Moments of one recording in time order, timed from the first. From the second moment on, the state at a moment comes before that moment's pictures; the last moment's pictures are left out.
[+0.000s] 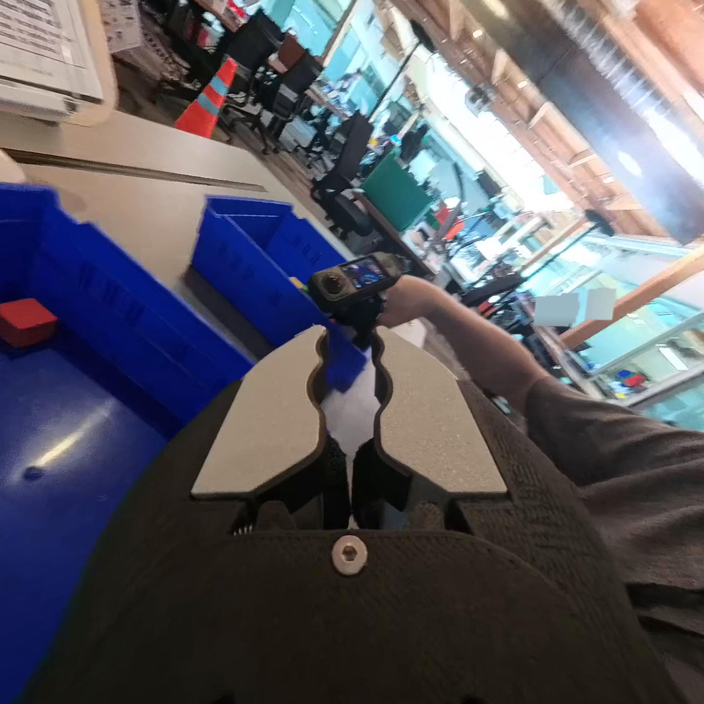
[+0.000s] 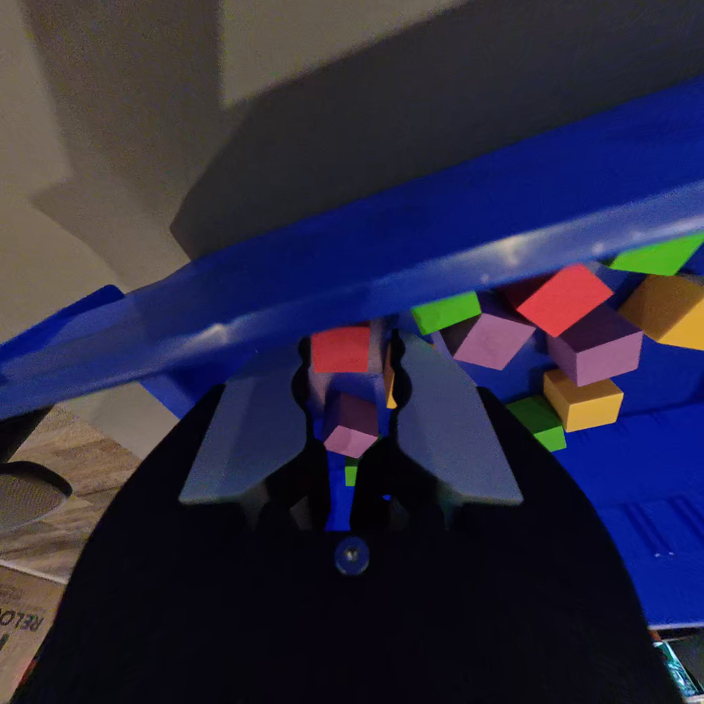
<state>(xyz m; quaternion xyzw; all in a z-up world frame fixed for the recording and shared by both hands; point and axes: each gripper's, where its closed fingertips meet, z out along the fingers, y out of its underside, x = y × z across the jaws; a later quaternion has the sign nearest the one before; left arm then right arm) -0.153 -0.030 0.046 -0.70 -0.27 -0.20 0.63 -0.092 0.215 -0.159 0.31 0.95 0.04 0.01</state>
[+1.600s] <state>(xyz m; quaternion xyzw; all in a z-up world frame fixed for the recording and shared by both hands) -0.148 -0.030 -0.150 -0.99 -0.07 -0.01 0.08 -0.068 0.226 -0.105 0.32 0.94 -0.07 -0.13</state>
